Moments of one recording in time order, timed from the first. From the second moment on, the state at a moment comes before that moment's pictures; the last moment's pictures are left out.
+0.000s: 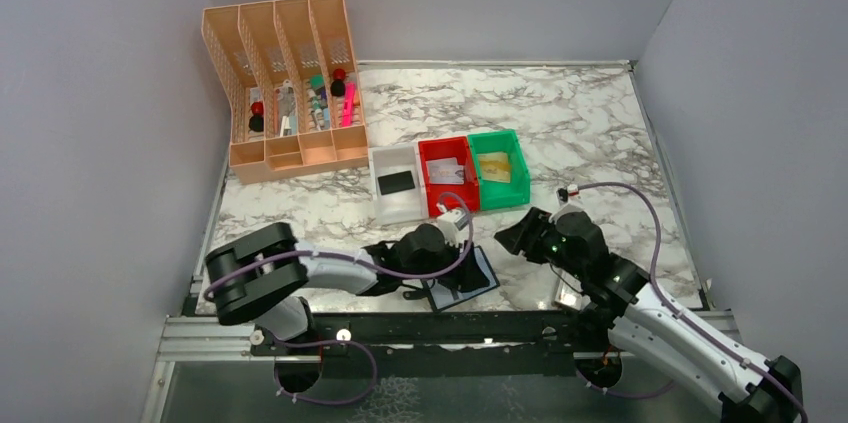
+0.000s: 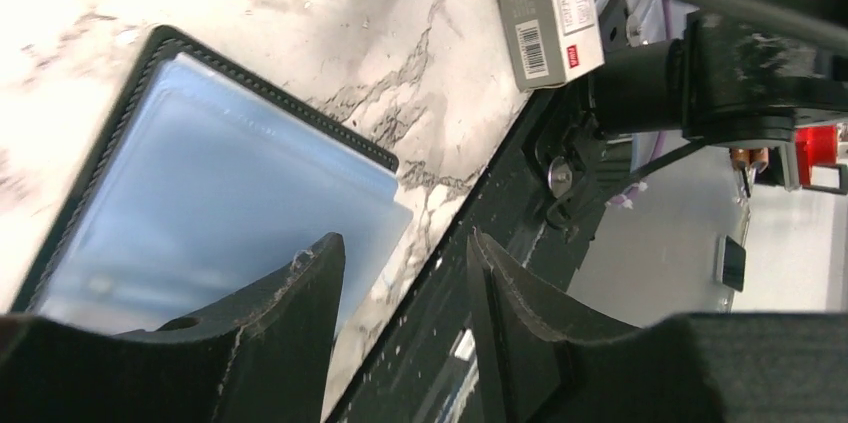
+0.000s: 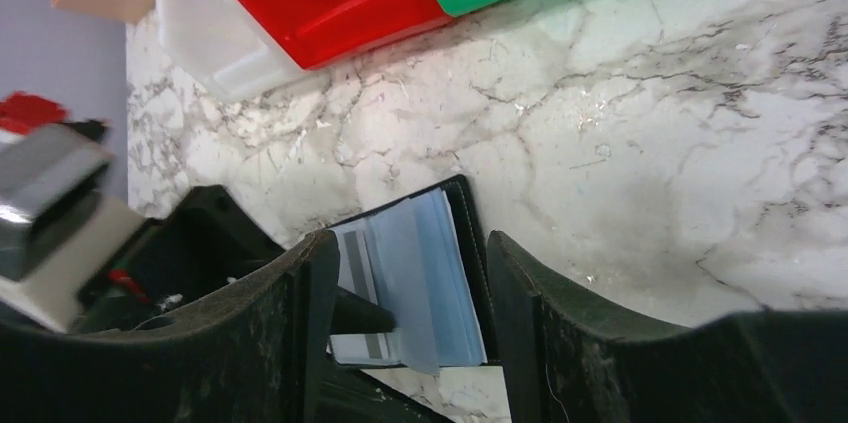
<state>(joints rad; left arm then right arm) -1.15 1.57 0.54 0.55 0.19 -0.81 0.69 0.55 0.31 -0.27 0.10 0.89</state>
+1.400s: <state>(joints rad) -1.18 1.33 0.41 0.20 -0.10 -0.88 0.75 1.37 0.34 0.27 -0.56 0.77</state>
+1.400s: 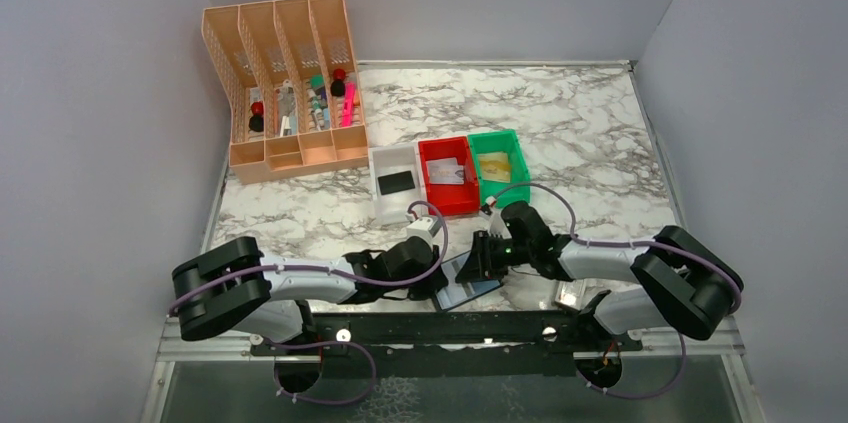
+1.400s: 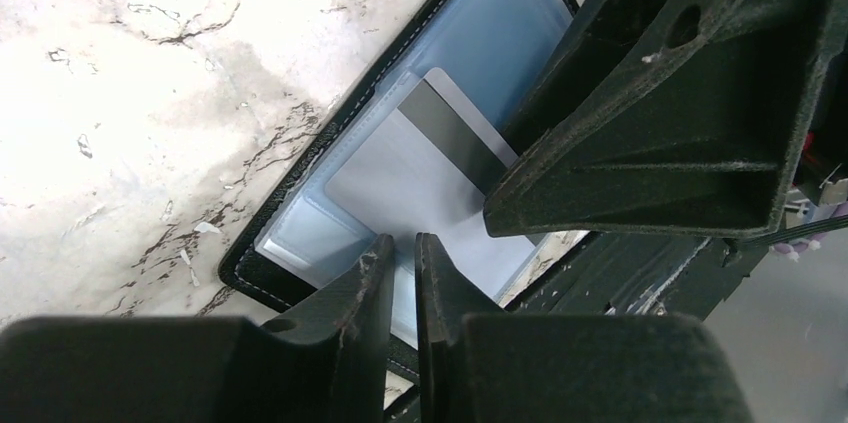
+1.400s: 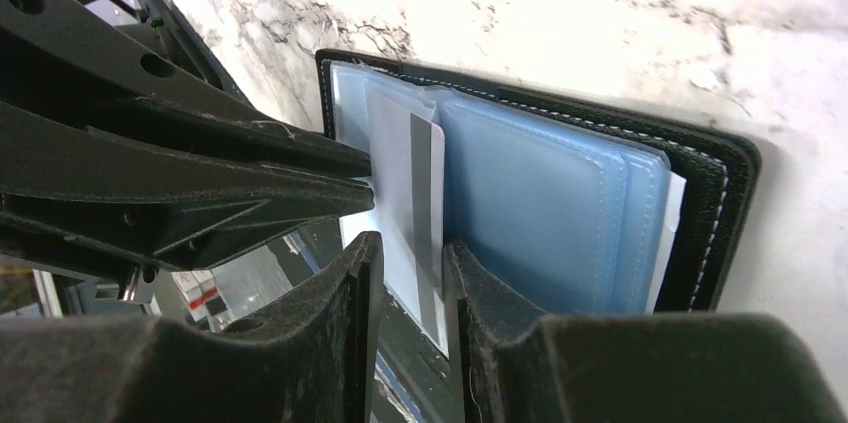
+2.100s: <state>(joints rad) -1.19 1.36 0.41 0.22 -0.13 -0.92 0.70 1.29 0.27 0.32 -0.56 0.85</state>
